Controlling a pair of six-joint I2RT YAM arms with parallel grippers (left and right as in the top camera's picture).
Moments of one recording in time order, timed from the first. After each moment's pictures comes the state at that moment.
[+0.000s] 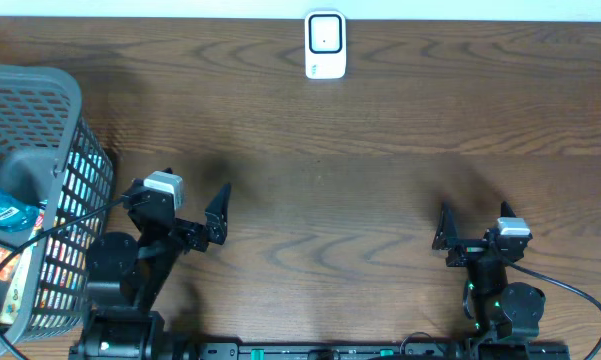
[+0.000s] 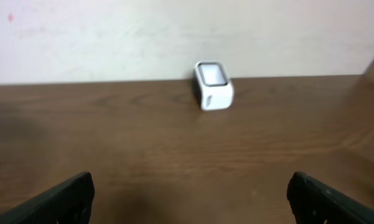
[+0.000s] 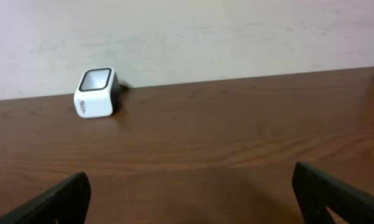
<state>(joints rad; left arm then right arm) -0.05 0.48 0.50 -0.24 0.31 -0.09 -0.03 0.01 0.01 -0.07 -0.06 0.09</state>
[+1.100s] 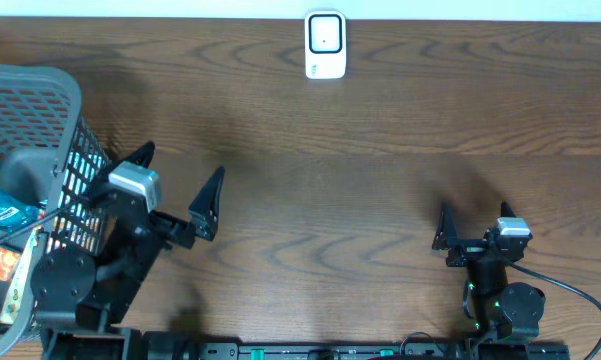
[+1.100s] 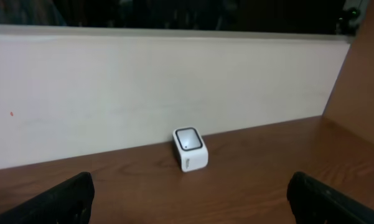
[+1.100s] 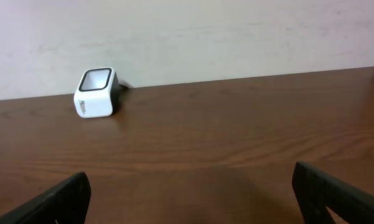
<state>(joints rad) -0.05 0.54 0.83 -0.33 0.37 -0.08 -0.03 0.01 0.01 -0.07 -0.06 0.09</state>
